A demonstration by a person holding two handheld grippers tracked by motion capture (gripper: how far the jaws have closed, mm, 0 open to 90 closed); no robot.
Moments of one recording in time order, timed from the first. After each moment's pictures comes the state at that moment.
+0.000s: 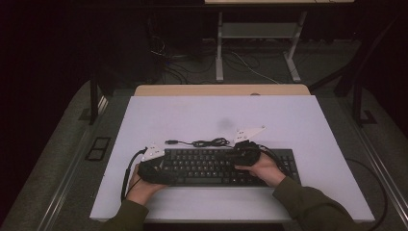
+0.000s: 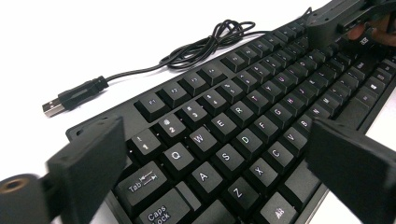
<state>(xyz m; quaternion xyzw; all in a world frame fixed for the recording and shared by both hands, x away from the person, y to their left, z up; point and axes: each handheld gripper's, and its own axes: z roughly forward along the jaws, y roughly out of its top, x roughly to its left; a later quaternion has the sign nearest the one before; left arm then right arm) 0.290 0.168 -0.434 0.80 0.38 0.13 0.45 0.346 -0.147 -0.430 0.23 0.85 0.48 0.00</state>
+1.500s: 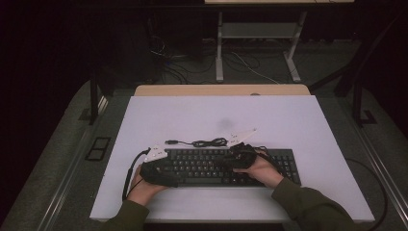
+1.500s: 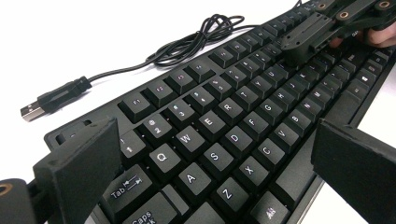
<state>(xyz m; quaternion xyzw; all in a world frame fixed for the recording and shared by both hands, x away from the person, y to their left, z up) 0.290 0.164 -0.437 0.81 0.36 0.12 0.45 0.346 -0.136 -0.440 0.23 0.87 0.43 0.01</state>
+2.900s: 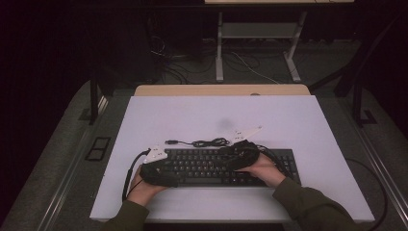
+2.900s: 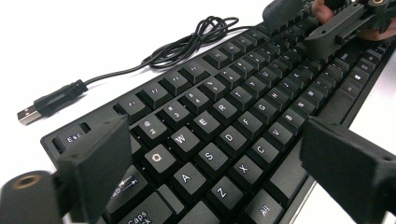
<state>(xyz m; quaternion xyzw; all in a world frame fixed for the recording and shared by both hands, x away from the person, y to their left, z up) 0.287 0.164 -0.435 0.81 0.35 0.12 0.46 0.348 -0.144 -0.433 0.25 0.86 0.45 0.01</state>
